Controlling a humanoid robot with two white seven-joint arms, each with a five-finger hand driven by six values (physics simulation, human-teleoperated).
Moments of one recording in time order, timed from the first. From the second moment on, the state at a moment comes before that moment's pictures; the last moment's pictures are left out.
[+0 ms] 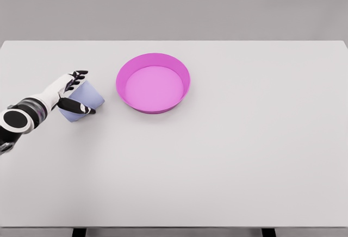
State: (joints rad) left arm -0.64 0.93 -0.97 -1.80 0.72 0.61 0.34; right arm 0.09 0.00 0.00 0.06 -0.07 0.01 0.09
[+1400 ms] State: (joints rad) left arm -0.64 0.93 -0.98 -1.80 0.71 0.61 0.35; right arm 0.09 0.00 0.00 0.06 -0.07 0.01 0.09
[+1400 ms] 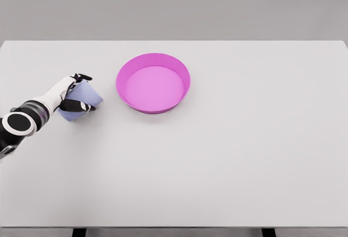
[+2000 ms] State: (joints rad) left arm -0.64 0.92 -0.92 -1.80 0.70 0.50 0.35; right arm 0.09 0.00 0.00 0.06 -0.07 0.01 0.09
